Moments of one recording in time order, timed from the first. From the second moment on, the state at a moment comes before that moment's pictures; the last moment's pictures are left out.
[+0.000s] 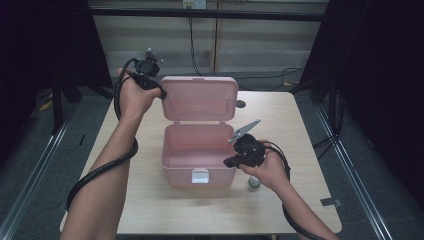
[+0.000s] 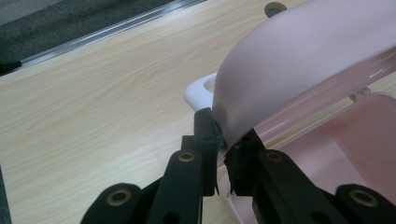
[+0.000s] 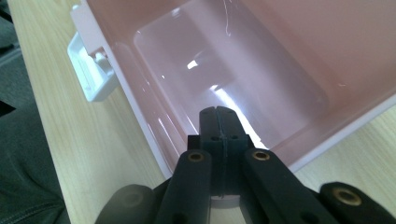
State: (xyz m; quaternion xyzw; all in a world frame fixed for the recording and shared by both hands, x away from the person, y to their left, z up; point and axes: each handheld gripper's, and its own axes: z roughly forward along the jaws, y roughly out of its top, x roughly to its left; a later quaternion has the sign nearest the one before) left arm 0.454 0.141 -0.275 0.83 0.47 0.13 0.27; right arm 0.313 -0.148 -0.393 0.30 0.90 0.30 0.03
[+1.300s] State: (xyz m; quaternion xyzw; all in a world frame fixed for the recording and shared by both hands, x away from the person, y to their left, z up) left arm 0.493 0.136 -0.289 0.80 0.52 0.10 0.27; right arm 0.315 -0.151 -0.394 0.30 0.90 0.31 0.02
